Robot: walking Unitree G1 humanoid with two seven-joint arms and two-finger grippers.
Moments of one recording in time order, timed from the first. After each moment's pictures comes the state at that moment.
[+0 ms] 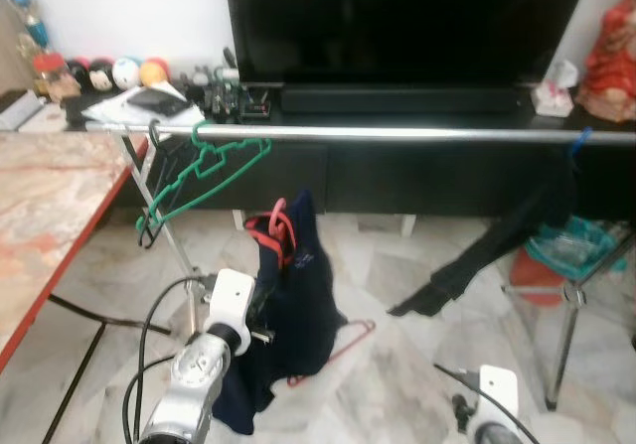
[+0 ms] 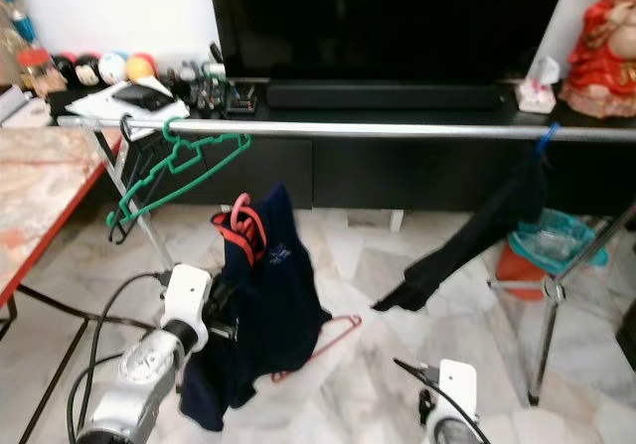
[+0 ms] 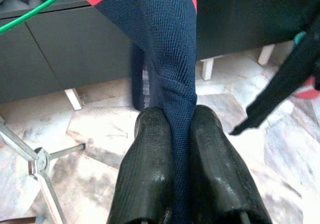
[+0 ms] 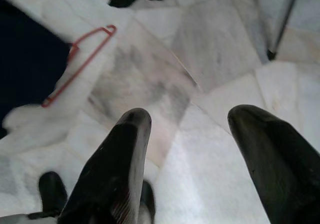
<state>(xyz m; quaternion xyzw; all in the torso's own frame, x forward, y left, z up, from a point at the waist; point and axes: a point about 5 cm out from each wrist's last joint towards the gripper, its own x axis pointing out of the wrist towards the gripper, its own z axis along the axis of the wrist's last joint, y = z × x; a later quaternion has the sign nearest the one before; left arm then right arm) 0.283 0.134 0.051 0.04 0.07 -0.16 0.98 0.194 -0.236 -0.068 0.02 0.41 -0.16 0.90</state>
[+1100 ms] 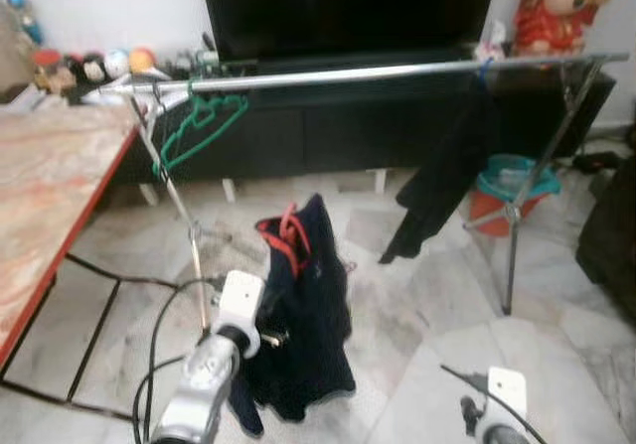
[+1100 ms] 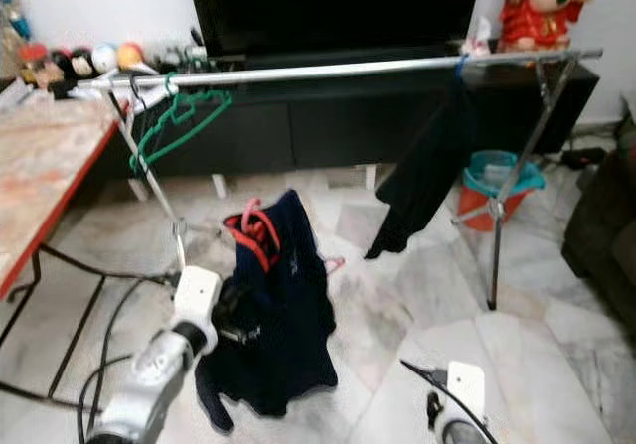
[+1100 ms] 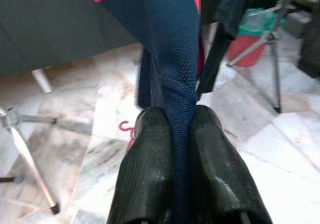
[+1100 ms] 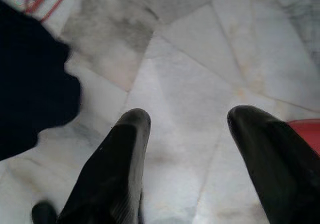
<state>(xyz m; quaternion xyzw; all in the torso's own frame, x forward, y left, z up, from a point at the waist) 0.285 0.123 0.055 0.04 0.07 -0.18 0.98 0.192 -0.240 -0.068 0.02 0.41 -0.16 0.90</state>
